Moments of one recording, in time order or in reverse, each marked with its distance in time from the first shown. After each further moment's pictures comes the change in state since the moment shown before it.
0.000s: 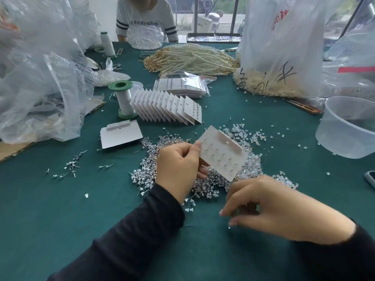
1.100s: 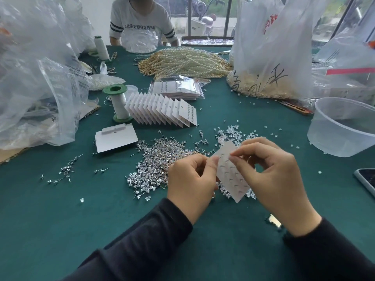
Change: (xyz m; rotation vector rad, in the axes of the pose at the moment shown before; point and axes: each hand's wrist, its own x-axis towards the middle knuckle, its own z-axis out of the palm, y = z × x) left_hand -0.022 -0.007 0.016 0.217 -0.077 0.210; right_hand 0.019 -0.005 0.007 0.111 0.961 0.060
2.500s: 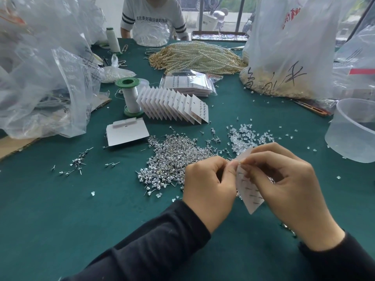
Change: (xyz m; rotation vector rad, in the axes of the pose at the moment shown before) left_hand -0.007 -0.001 0.001 0.175 0.040 0.156; right_hand -0.007 0.004 0.004 -0.033 -0.078 -0.108
